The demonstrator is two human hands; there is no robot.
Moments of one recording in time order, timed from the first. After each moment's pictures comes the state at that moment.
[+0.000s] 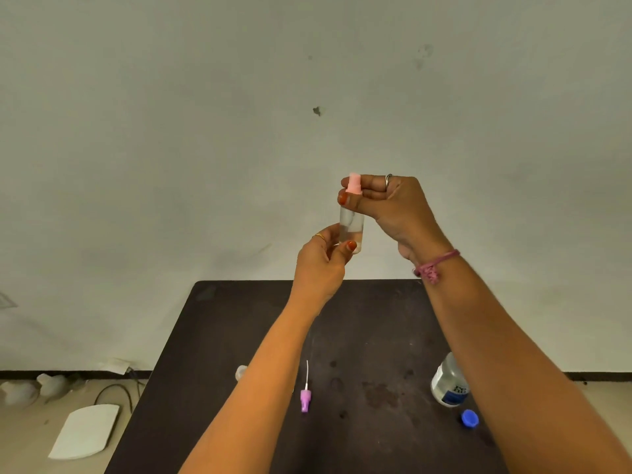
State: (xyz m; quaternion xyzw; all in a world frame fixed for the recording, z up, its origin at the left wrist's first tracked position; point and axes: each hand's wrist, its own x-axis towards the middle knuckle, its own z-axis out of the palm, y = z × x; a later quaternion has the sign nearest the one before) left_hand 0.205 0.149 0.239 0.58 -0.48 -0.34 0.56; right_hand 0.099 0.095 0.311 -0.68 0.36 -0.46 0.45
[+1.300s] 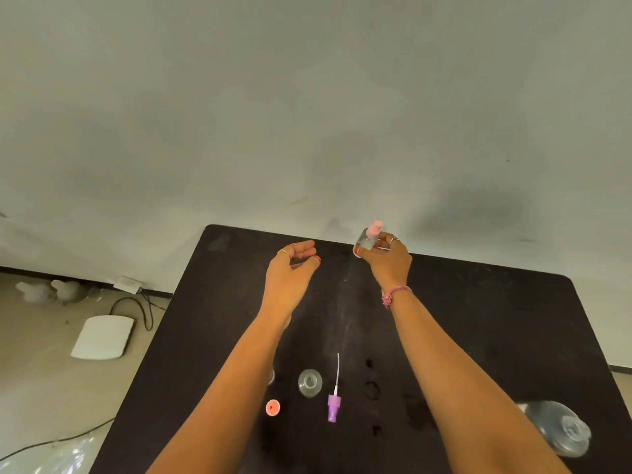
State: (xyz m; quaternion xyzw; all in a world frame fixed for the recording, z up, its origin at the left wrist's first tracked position) left_hand 0.350 0.088 0.088 0.70 -0.27 -0.40 0.52; right_hand 0.217 -0.047 0.026 -0.58 0.62 -0.33 0.41
